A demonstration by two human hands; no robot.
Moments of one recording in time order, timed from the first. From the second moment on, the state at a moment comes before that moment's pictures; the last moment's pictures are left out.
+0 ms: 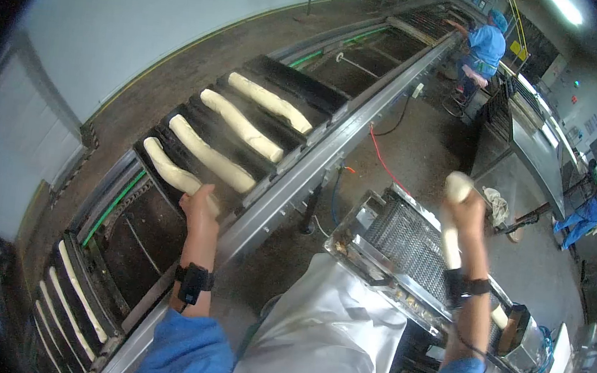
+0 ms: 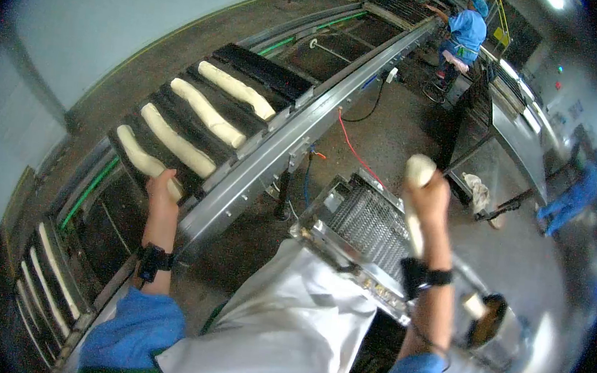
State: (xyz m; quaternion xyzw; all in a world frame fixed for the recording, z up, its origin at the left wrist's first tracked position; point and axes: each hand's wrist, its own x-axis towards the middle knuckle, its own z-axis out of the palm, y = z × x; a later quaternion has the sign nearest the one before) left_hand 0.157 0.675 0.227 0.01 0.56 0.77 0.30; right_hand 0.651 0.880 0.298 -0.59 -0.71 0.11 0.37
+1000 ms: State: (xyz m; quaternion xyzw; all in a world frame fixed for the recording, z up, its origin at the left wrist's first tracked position) left_hand 0.167 0.635 0.264 0.26 0.68 0.67 0.11; right_hand 0.841 0.744 0.214 -0.83 -0.55 0.02 -0.04
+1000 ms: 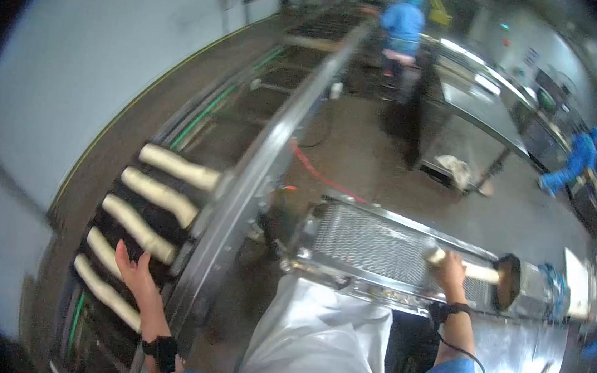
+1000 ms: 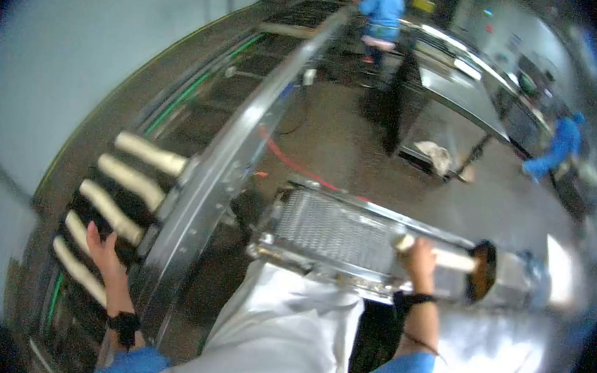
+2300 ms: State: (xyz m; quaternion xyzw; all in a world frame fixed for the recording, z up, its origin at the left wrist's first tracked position) left_hand 0.319 0.800 0.244 0.79 0.61 0.10 0.03; right_hand 0.895 0.360 0.152 -0.73 0.02 -0.14 0.67
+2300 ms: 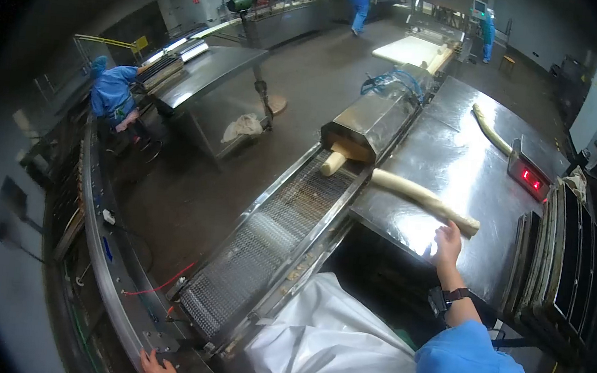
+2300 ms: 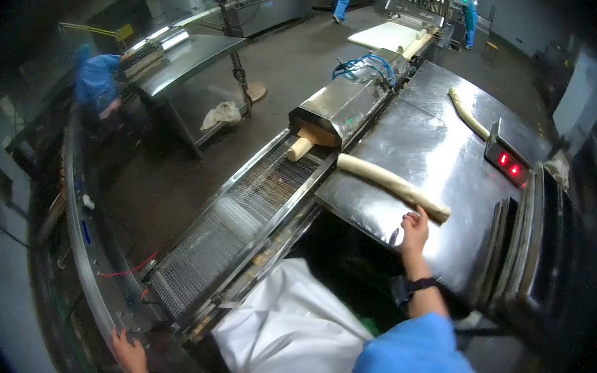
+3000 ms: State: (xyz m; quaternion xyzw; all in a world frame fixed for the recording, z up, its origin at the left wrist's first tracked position) left_hand 0.338 0.804 0.275 0.83 0.55 0.07 -0.03; right_hand 0.916 0.489 0.210 -0.95 -0.28 -0.08 0.07
